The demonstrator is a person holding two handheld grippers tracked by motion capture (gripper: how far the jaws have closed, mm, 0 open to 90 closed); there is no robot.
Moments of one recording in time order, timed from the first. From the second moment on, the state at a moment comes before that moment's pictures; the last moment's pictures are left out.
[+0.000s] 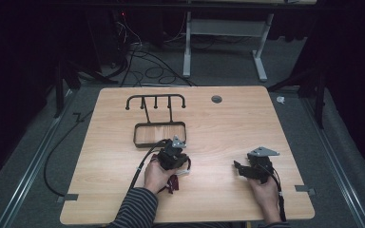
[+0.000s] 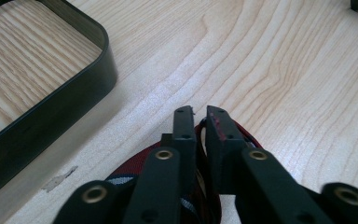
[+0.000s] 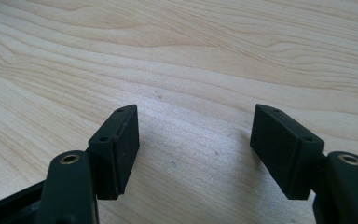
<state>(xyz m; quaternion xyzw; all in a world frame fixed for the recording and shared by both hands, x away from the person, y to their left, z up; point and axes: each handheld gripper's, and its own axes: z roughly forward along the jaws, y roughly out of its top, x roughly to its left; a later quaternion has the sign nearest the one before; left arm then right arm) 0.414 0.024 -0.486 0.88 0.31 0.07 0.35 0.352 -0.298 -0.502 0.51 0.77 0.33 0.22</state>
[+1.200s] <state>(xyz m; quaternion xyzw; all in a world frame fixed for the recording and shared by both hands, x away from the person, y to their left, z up) 0.387 0.087 -0.419 0.81 0.35 0.16 0.45 0.352 -0.298 -0.502 0.51 0.77 0.33 0.22</state>
